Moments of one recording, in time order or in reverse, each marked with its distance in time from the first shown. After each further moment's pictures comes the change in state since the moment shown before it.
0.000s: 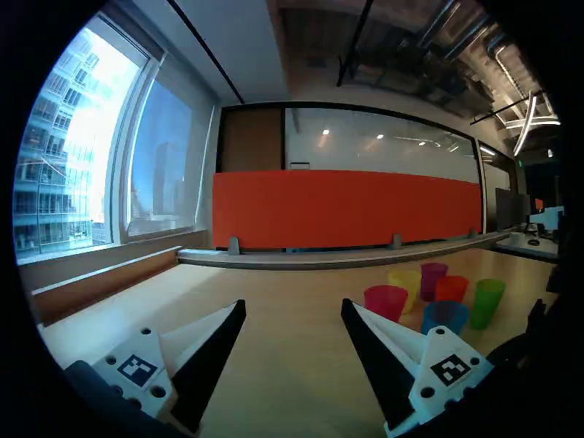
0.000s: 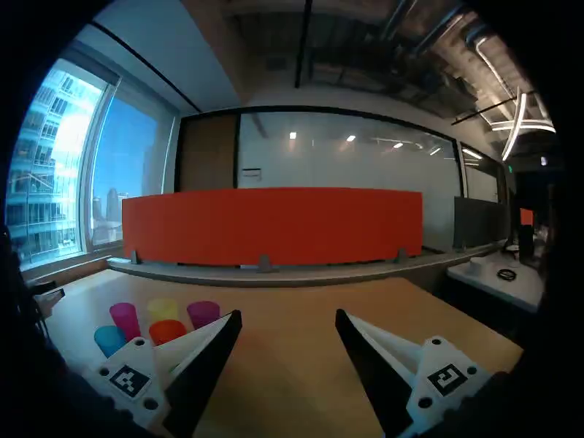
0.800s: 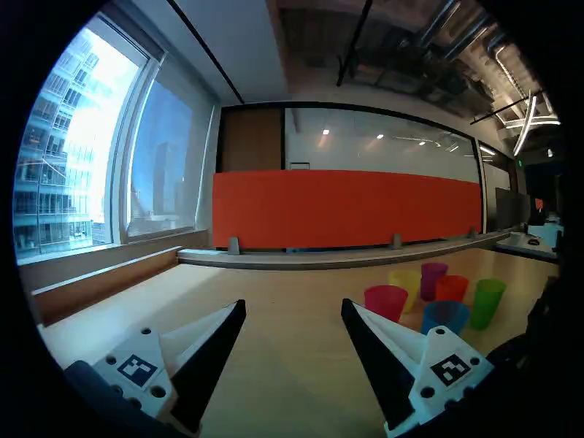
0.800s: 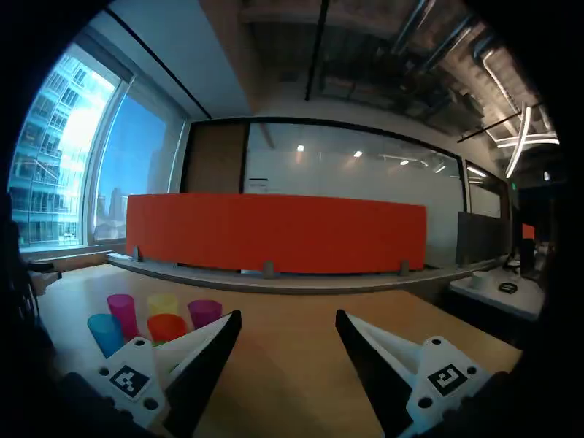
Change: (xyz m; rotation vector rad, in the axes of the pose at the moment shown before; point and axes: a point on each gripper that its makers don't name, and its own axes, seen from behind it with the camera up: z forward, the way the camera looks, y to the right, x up) left arm 0.000 0.000 0.000 0.001 0.000 0.000; right arm -0.017 -0.014 0.003 0.016 0.077 -0.062
